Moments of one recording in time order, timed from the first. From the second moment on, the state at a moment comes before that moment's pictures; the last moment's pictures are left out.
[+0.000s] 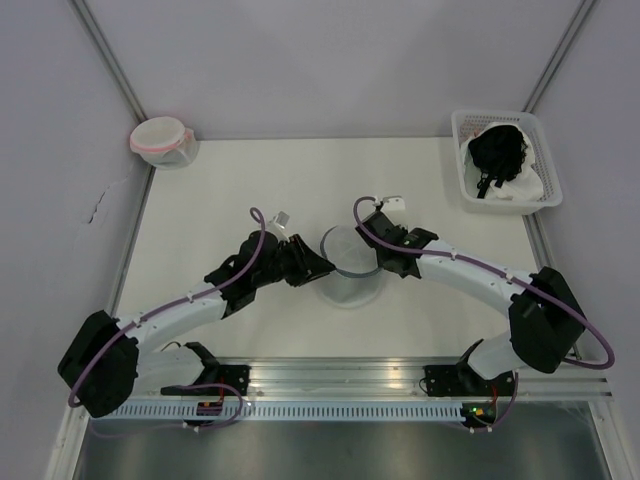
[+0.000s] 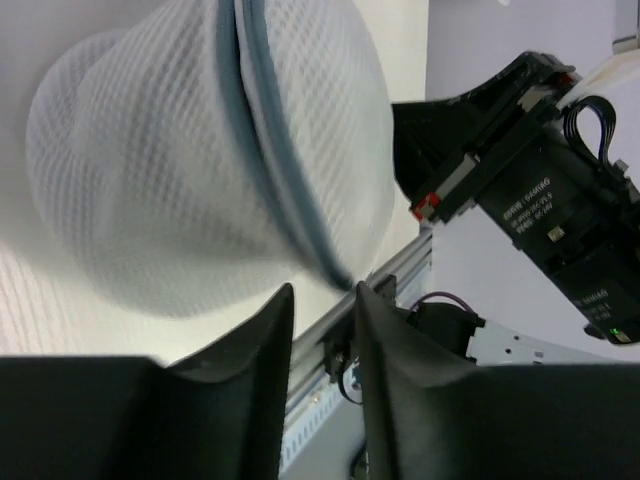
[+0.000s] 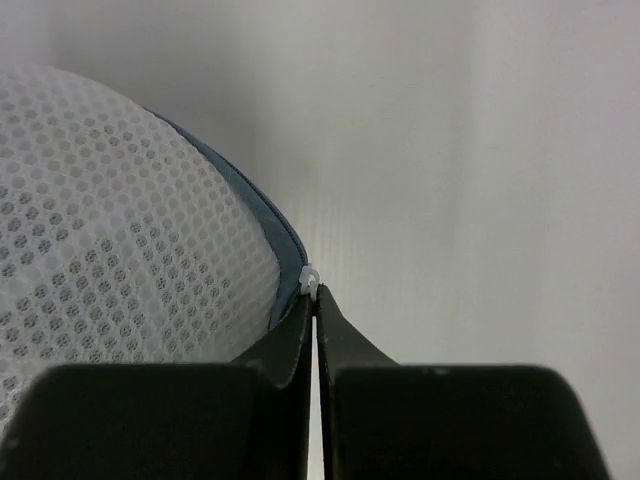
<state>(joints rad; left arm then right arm) -0.71 1.17 0.57 0.18 0.22 -1.12 0.75 1.48 1.00 -0.60 0.52 0.55</state>
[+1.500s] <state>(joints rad) -0.71 0.34 0.36 -0.32 -0.01 -1.19 0.93 1.87 1.65 -0.78 0.63 0.34</state>
